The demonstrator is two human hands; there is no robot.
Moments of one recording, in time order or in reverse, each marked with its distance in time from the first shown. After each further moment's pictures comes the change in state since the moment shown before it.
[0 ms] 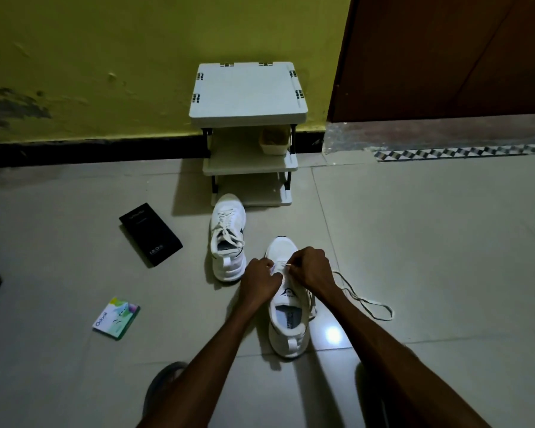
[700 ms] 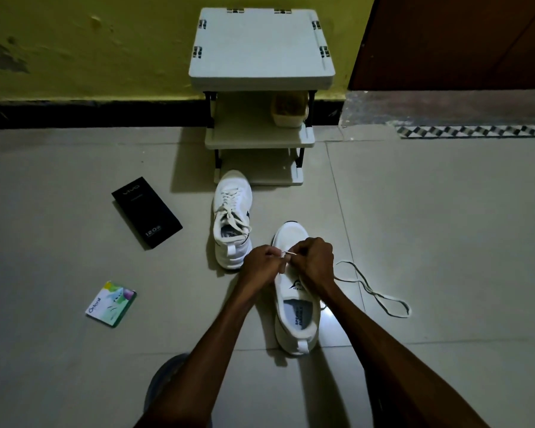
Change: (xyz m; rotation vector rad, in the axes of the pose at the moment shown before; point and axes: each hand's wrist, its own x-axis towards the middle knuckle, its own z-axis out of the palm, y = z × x) left_hand 0.030 -0.013 -0.004 -0.383 -0.104 -0.262; right_hand 0.016 -0.002 0.036 0.258 0.114 0.089
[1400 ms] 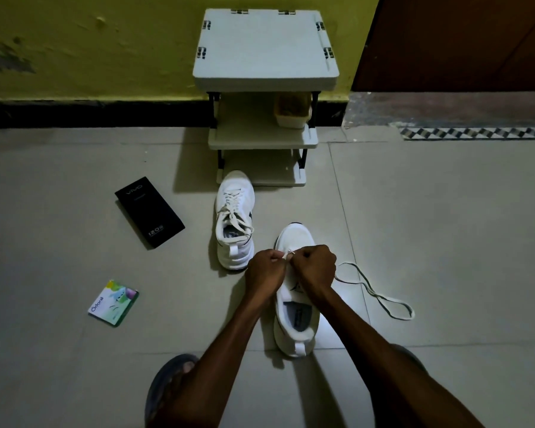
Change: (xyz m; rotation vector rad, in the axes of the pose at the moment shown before) left_hand -0.005 -0.005 0.012 0.058 0.070 0.036; right_hand -0.012 -0.015 0.007 0.089 0.121 0.257
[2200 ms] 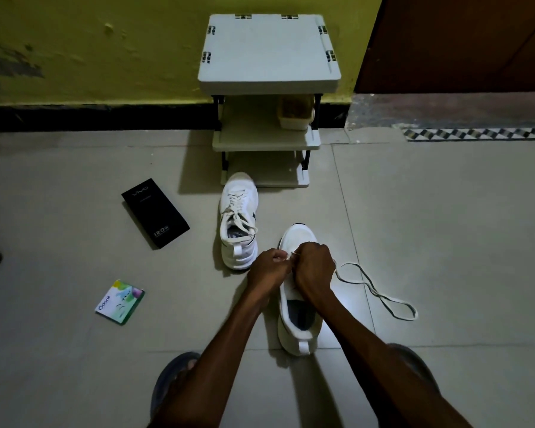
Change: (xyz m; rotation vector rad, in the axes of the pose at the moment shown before) left_hand 0.002 -0.002 -0.005 -0.061 -0.046 -0.033; right_hand 0.000 -0.001 0.011 -0.494 0.021 -0.234
